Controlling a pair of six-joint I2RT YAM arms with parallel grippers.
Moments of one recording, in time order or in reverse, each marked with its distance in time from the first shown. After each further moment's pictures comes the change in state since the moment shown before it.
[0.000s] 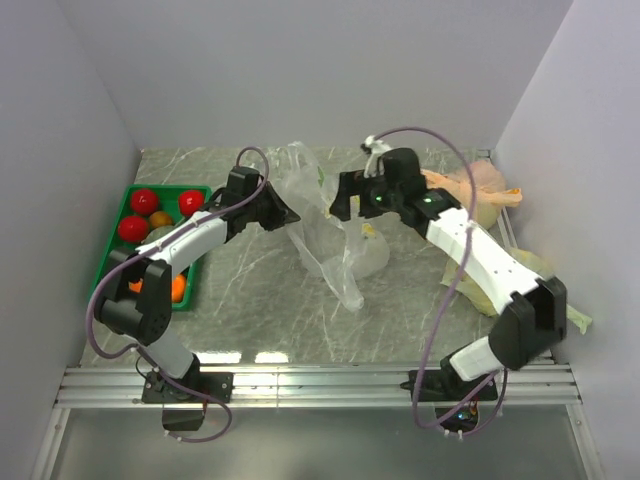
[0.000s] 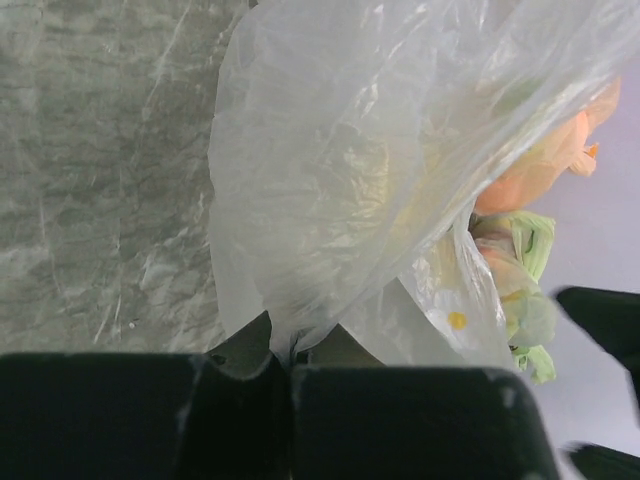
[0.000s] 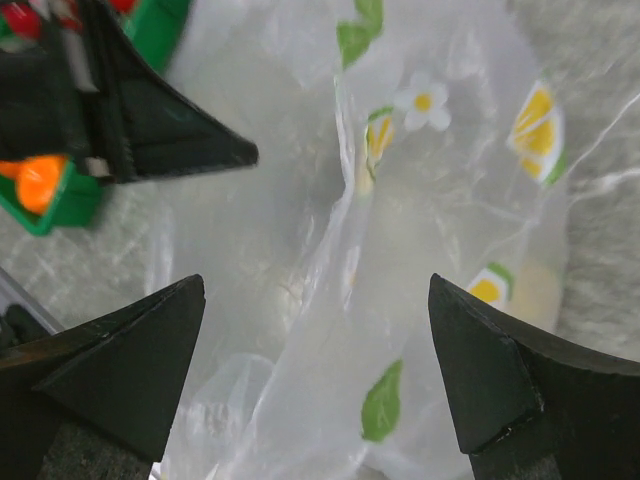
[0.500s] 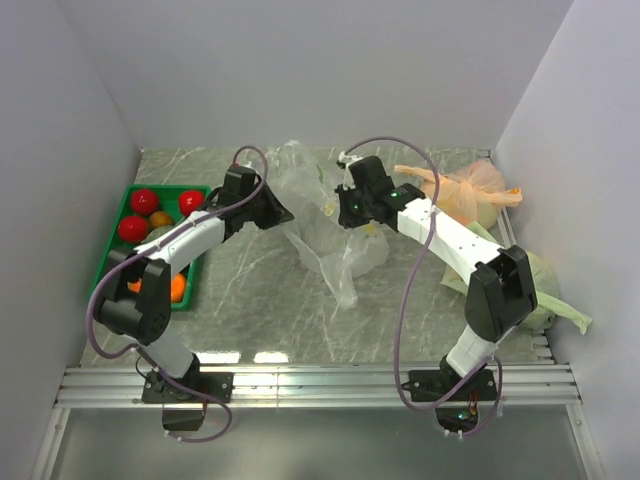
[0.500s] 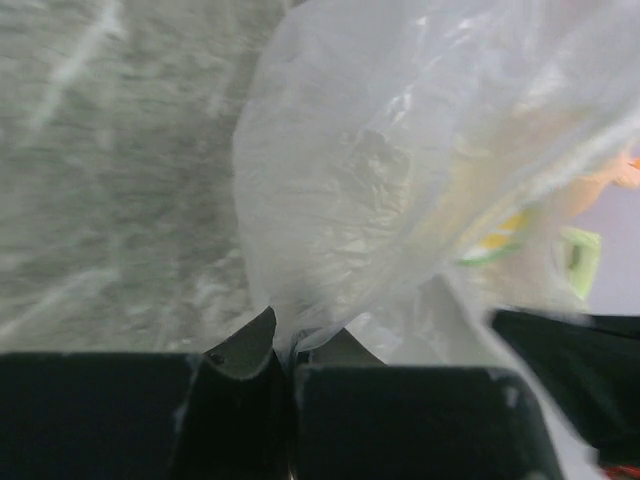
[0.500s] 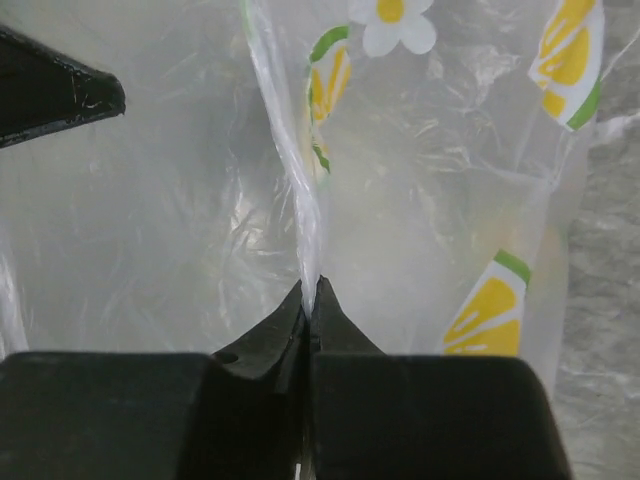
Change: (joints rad) left arm 0.021 0.000 -0.003 -0.003 -0.039 0.080; right arm 0.089 0.224 0.082 -0.101 0.175 -0.058
